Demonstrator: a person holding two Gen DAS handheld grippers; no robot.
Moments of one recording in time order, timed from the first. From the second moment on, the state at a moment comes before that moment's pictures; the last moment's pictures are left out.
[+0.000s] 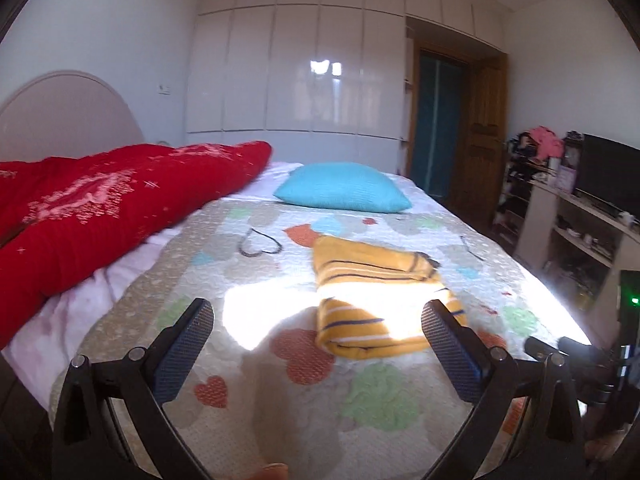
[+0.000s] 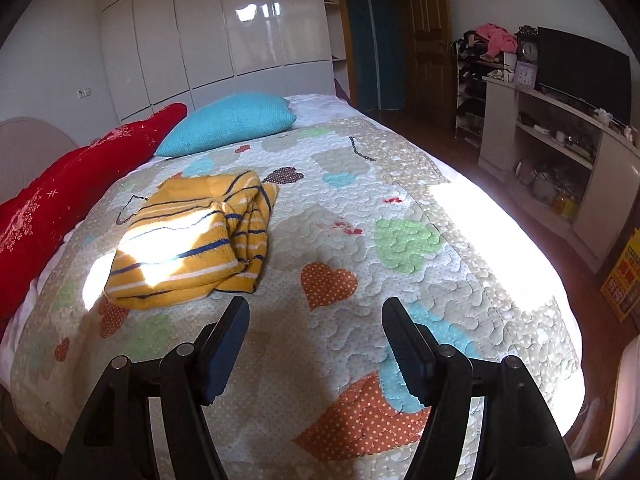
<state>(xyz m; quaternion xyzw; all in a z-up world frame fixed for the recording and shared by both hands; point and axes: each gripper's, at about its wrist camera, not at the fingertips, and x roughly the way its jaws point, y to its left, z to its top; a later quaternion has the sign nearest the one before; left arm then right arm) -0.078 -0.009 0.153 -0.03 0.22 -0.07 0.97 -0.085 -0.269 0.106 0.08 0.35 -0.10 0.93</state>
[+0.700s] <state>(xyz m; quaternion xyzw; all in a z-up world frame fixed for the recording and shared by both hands) -0.072 -0.026 0.087 -0.02 0.36 -0.06 0.93 -0.082 -0.240 0.086 0.02 0.38 -0.10 0.92</state>
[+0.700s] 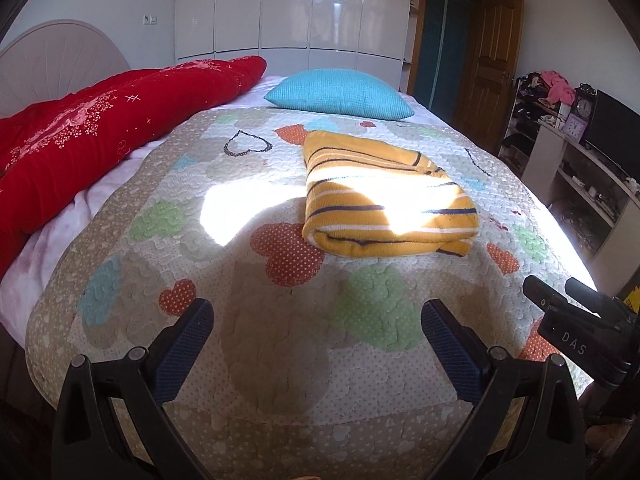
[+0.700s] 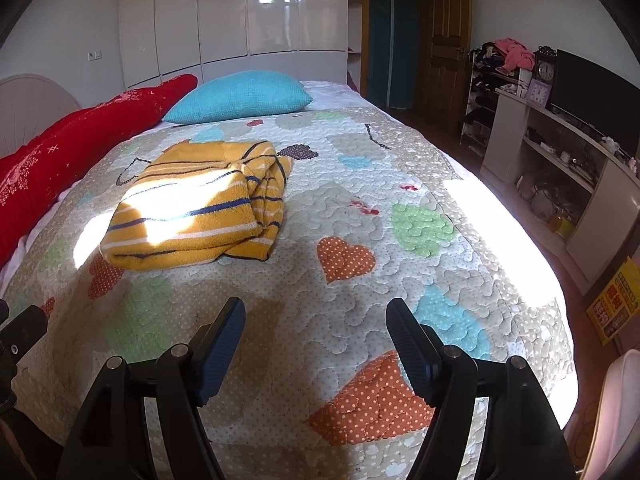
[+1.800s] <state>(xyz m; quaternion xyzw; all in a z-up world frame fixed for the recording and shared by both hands) -0.066 -0.027 0.068 -0.04 0.40 -0.07 0.91 -0.078 -0.217 0.070 -0.02 0.40 -0.09 0.91</state>
